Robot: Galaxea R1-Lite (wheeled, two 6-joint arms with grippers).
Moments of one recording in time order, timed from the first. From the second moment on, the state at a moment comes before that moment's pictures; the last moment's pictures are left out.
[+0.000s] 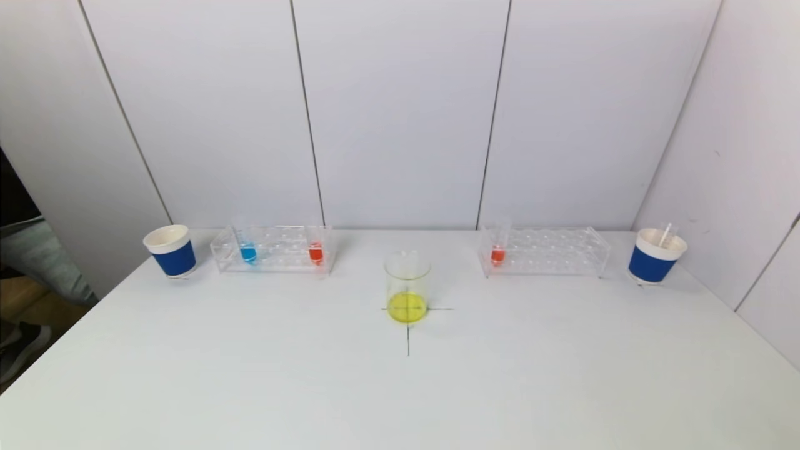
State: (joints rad) left arm 0.01 0.00 0.00 0.01 0.01 0.00; right arm -0.03 0.24 -0.12 -0.25 0.15 0.11
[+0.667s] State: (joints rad) left arm 0.01 0.00 0.00 0.01 0.00 0.00; right arm -0.01 0.00 -0.01 -0.33 0.07 -0.11
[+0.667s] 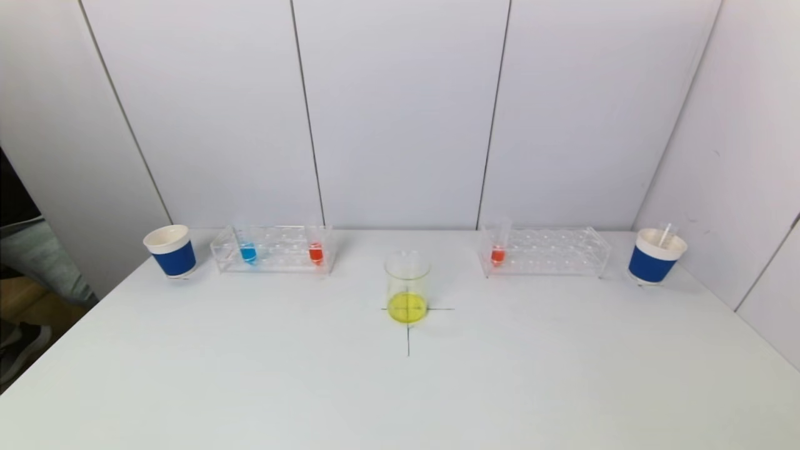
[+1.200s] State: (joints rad) left arm 0.01 0.00 0.00 0.01 0.01 0.00; right arm -0.01 0.00 0.00 0.01 0.02 -0.10
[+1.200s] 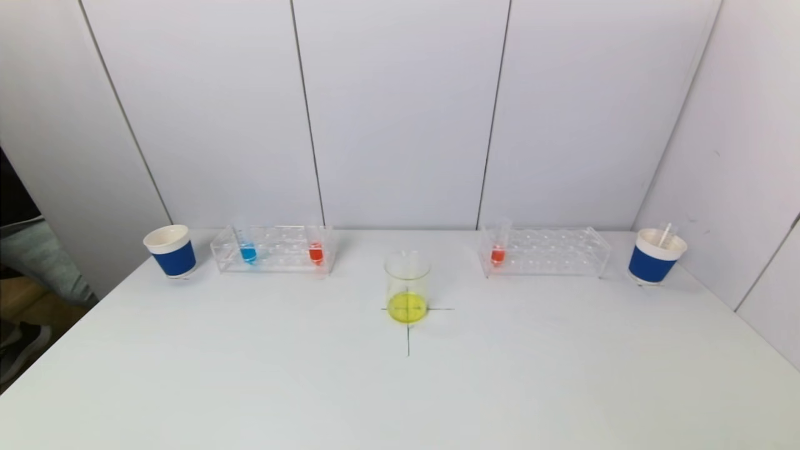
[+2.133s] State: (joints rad) left arm 0.01 0.00 0.00 0.01 0.01 0.00; right arm -0.01 0.00 0.00 0.00 0.02 -0.05
